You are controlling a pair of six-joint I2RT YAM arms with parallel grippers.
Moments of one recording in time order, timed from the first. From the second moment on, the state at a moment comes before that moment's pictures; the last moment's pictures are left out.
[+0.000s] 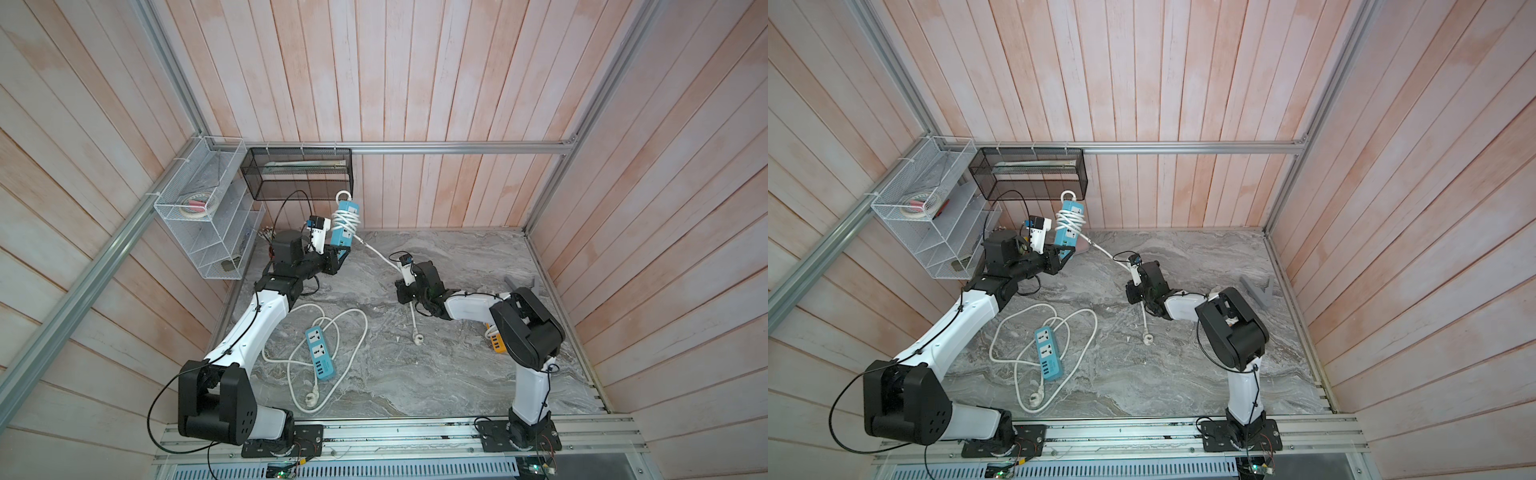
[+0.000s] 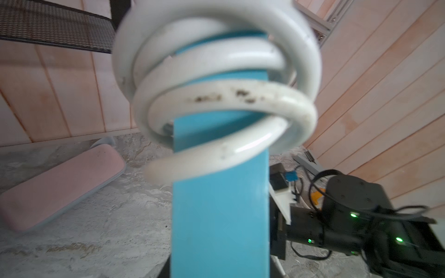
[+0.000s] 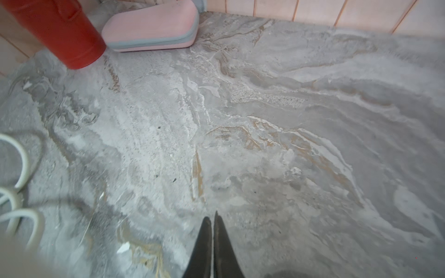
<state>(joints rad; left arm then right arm) -0.13 1.42 1.12 -0.07 0.52 -0.15 0.63 1.92 1.09 0.26 -0.05 0.11</state>
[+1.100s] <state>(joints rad) -0.55 1.68 1.34 -0.54 0.53 0.49 0.48 2.02 1.92 -0.59 -0.35 -0.66</state>
